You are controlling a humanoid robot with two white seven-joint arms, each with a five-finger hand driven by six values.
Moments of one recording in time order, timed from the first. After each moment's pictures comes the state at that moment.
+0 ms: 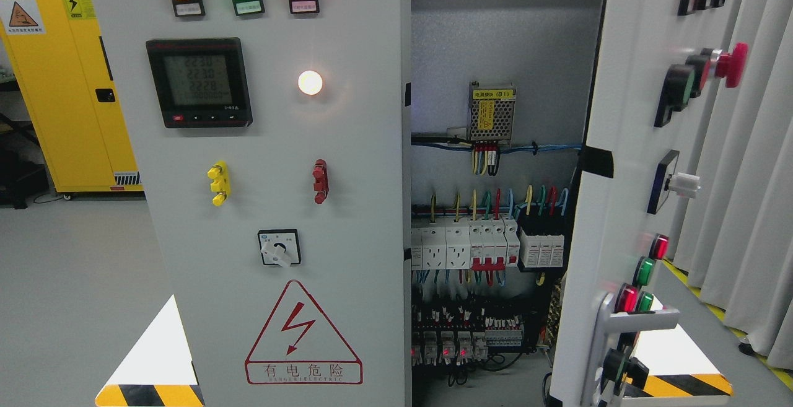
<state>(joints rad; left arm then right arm) -0.23 0.46 -0.09 -1.90 0.71 0.44 -0.84 0.08 0.00 0.14 -0.10 -0.18 0.06 -0.06</state>
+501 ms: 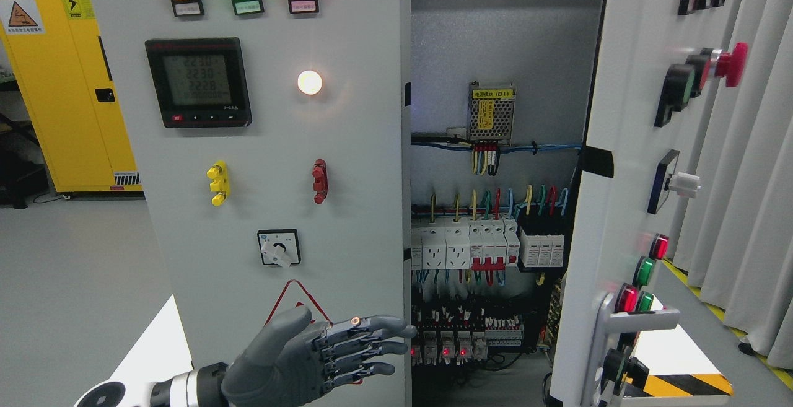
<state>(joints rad) -0.61 0.32 -0.16 -1.87 0.71 0.64 -0.84 0.08 0.00 0.14 -0.10 -0.18 0.06 -0.06</state>
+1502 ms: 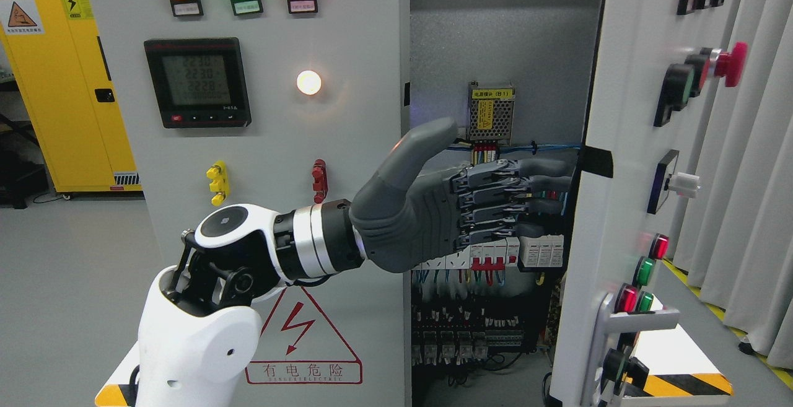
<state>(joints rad) -1.05 0.00 -0.23 -1.63 0.65 0.77 -0.84 0.09 0.00 0.14 -0.10 -0.18 0.06 -0.06</state>
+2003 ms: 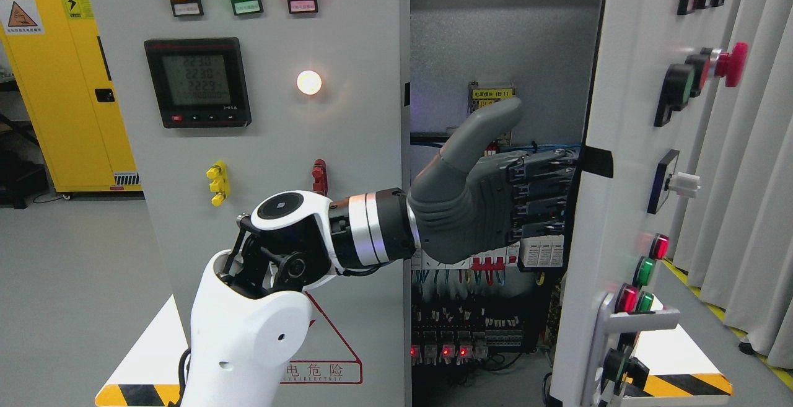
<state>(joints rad) -1.09 -0.10 -0.27 -1.56 0.64 0.79 -0.79 0.09 0.00 0.14 -0.10 -0.18 0.06 -0.06</state>
